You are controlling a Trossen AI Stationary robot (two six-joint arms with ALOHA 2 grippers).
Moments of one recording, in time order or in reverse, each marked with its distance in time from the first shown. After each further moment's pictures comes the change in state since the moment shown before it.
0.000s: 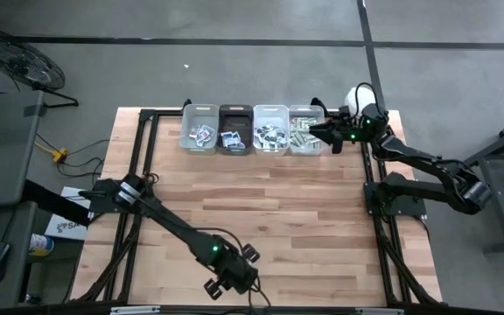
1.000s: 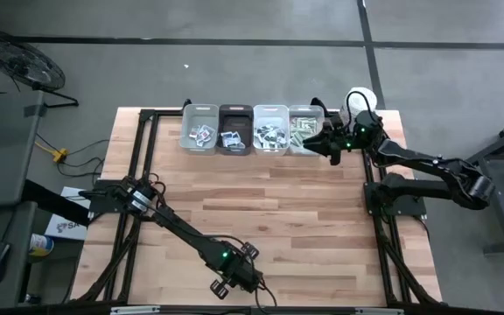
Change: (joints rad) left arm 0.008 0.202 0.009 -0.016 -0.060 -0.118; right arm 0.168 -0.017 0.000 0.000 0.004 0.048
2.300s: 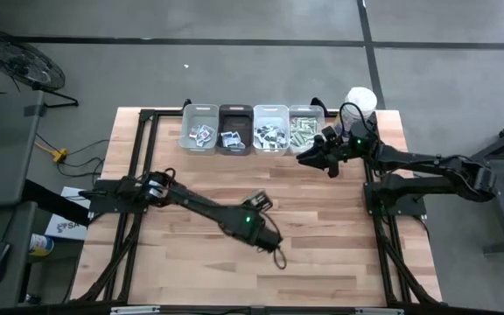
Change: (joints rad) left arm 0.195 -0.008 0.356 -0.722 -0.616 0.401; right arm 0.233 0.000 -0.001 0.032 0.078 0.131
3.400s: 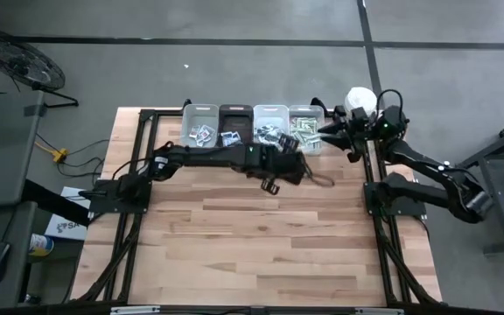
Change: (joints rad) left arm 0.335 -0.013 0.324 0.378 0.111 0.119; right arm -0.406 -0.080 0.000 0.245 -0.394 -0.191
